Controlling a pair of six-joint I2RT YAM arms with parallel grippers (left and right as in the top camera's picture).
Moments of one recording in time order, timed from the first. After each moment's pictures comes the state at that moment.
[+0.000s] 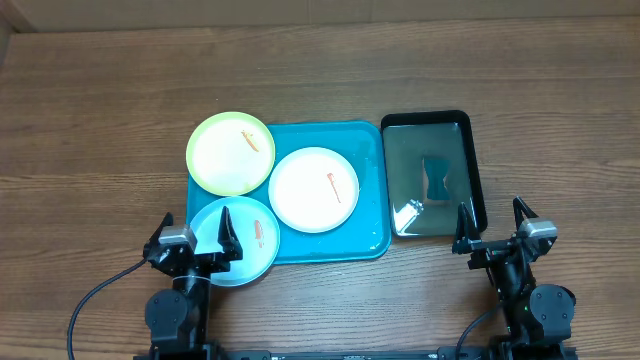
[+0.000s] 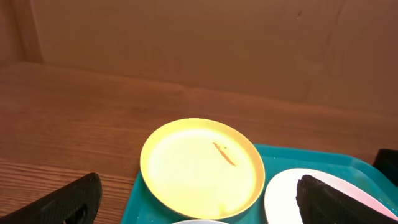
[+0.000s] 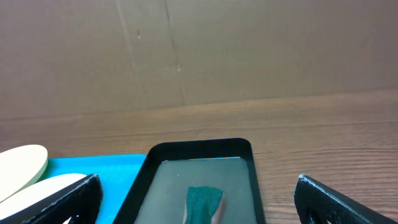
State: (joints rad) left arm 0.06 0.01 0.01 -0.08 0.02 -0.15; right arm 0.06 0.01 0.02 -0.03 -0.09 0.15
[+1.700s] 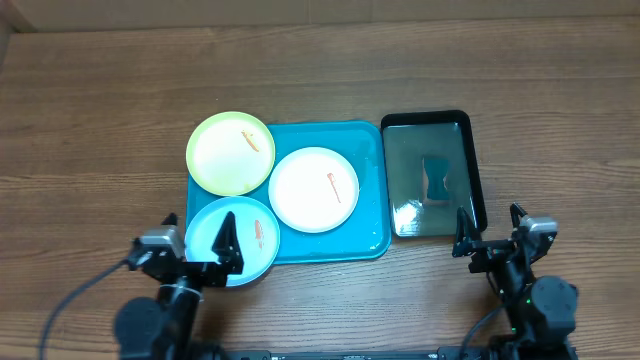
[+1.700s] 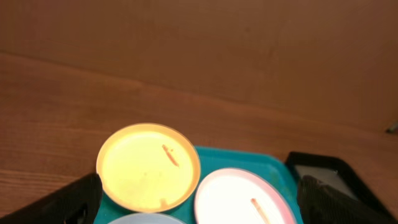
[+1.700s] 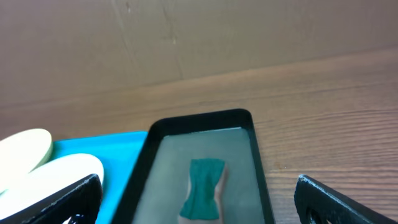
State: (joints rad) left arm 0.07 0.14 0.46 -0.47 0.18 -0.28; right arm 0.06 0.09 0.15 -0.22 -0.09 0.21
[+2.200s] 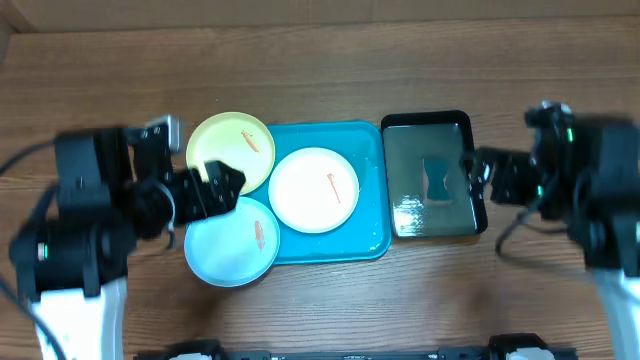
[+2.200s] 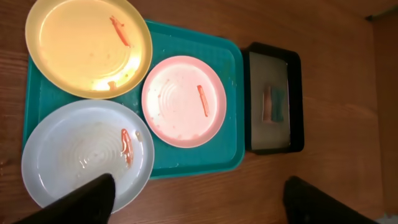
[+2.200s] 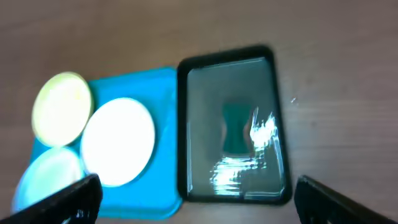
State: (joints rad) left arm 0.06 1.14 1.50 -1.34 0.43 -0.25; right arm 0.06 1.13 1.37 -1.14 -0.24 0.23
